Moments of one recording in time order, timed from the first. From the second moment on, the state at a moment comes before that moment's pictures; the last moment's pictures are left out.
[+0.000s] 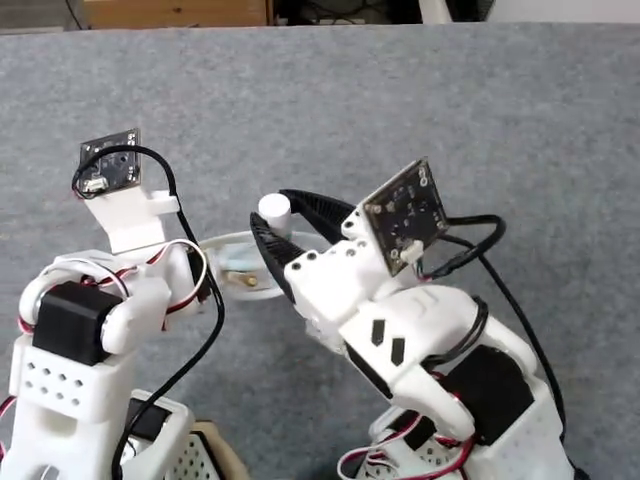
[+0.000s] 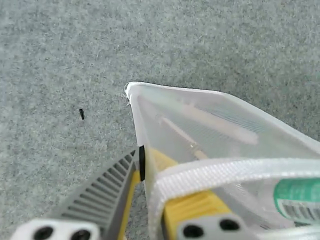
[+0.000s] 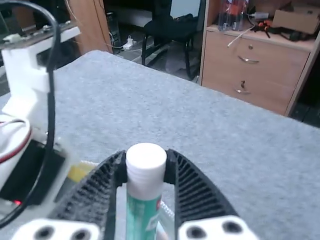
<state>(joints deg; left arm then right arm) 12.2 -51.1 17.5 98.7 28.4 -38.8 -61.5 28.1 61.0 -1.5</state>
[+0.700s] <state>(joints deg) 12.1 -51.1 17.5 98.7 28.4 -38.5 -61.1 28.2 66.4 9.4</state>
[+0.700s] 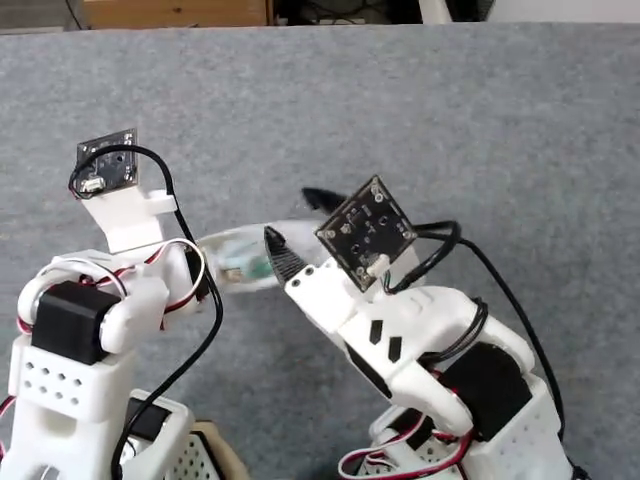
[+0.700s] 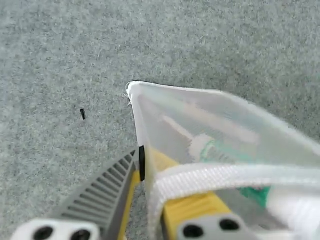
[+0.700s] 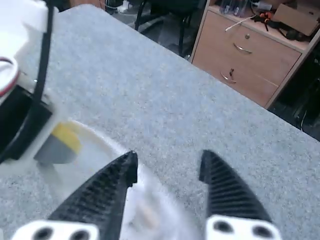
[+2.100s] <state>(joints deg) 10.5 -51.9 21.5 90.6 28.3 -34.4 -72.9 40.2 67.9 9.3</state>
